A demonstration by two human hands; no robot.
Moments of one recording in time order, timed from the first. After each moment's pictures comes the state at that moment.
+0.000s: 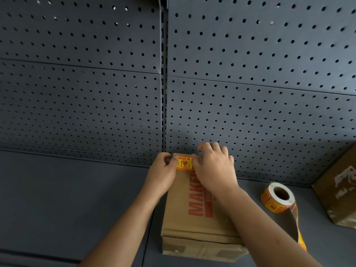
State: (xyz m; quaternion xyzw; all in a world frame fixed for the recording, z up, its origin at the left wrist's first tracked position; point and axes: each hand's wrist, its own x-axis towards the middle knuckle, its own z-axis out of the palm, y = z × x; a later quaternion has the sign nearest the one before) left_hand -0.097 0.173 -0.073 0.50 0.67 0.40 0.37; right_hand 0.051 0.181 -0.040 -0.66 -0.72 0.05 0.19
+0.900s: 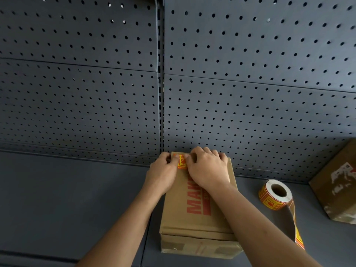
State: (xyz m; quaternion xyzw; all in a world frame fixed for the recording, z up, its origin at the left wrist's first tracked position) left_hand -0.093 0.178 -0.076 0.52 0.69 0.35 0.35; right_hand 0.044 0.192 -0.057 -0.67 -0.72 0.09 0.14
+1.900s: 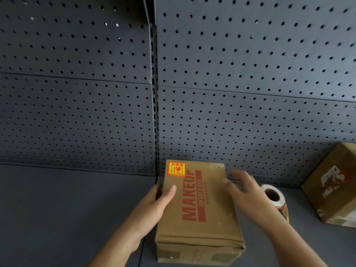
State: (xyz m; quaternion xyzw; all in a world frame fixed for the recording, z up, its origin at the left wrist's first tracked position) left_hand -0.108 0.096 -0.052 0.47 0.58 0.33 0.58; right_hand 0.142 0.129 -0.039 -0.69 -0.59 0.32 0.26
